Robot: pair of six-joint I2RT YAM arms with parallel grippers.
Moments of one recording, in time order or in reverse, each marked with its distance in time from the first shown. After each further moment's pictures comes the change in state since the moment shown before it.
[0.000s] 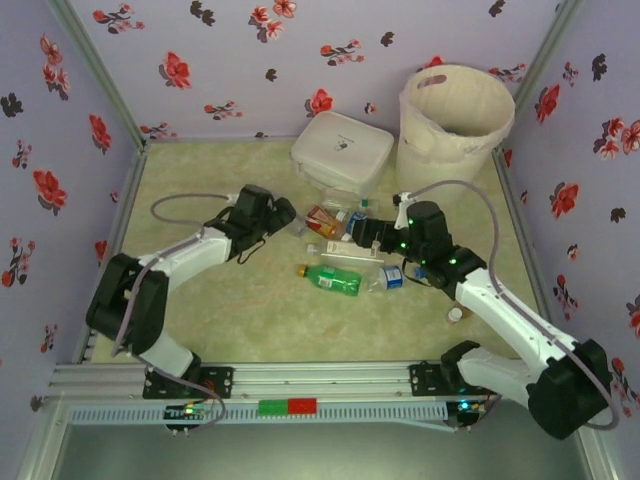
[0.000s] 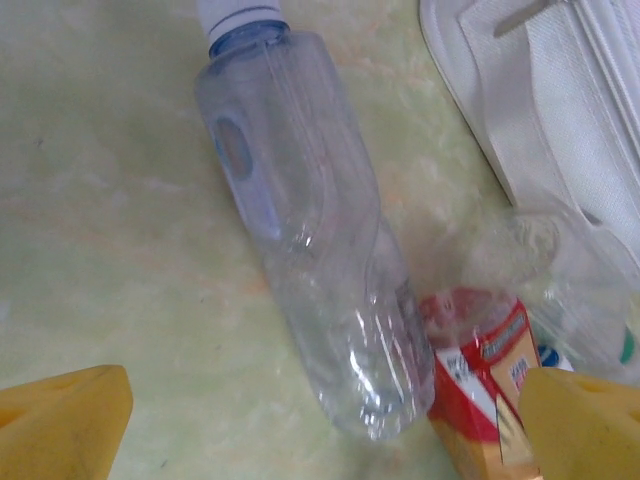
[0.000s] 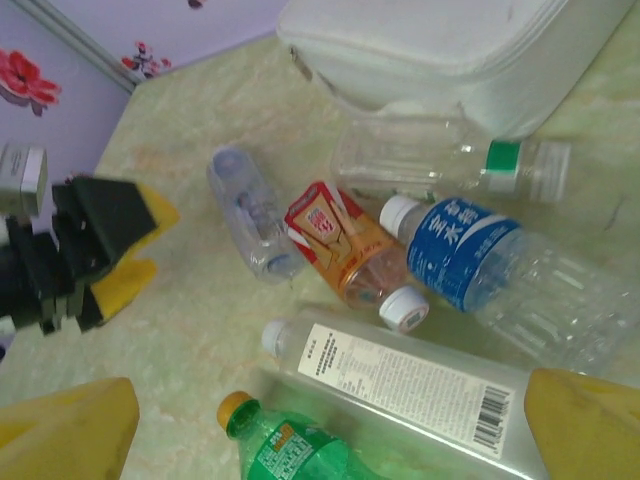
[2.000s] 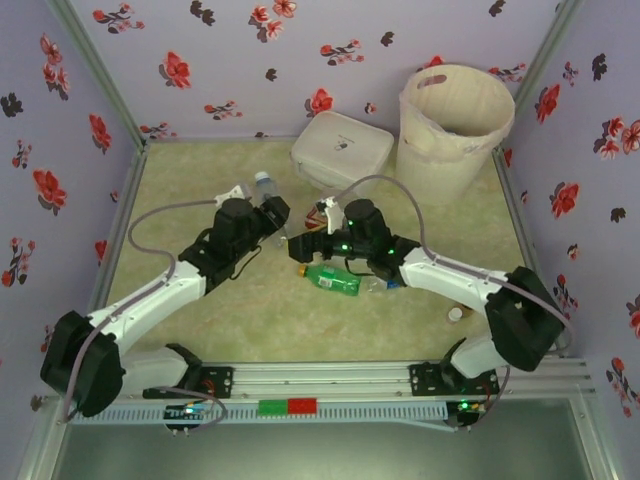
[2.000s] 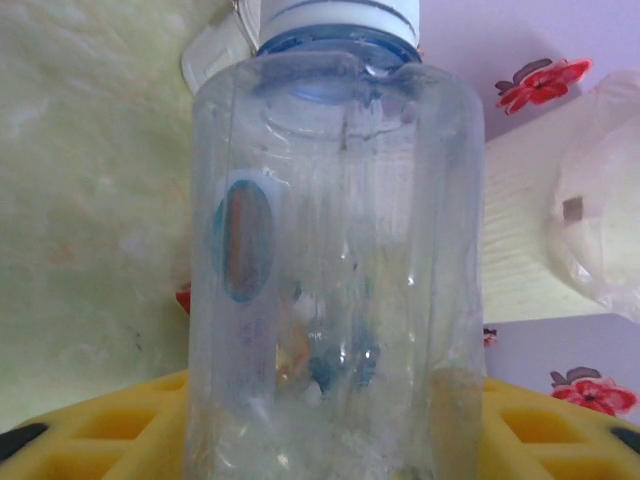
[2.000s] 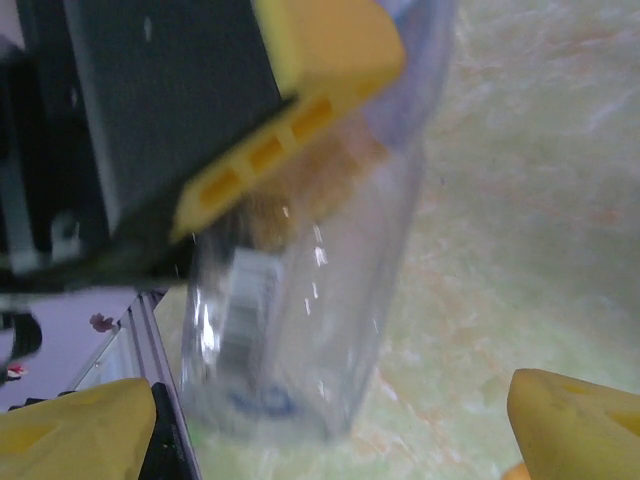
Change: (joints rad) left arm -0.124 -0.435 -0.270 0.248 0.026 -0.059; right arm 0.246 0.417 0.154 0.434 -0.333 -0.007
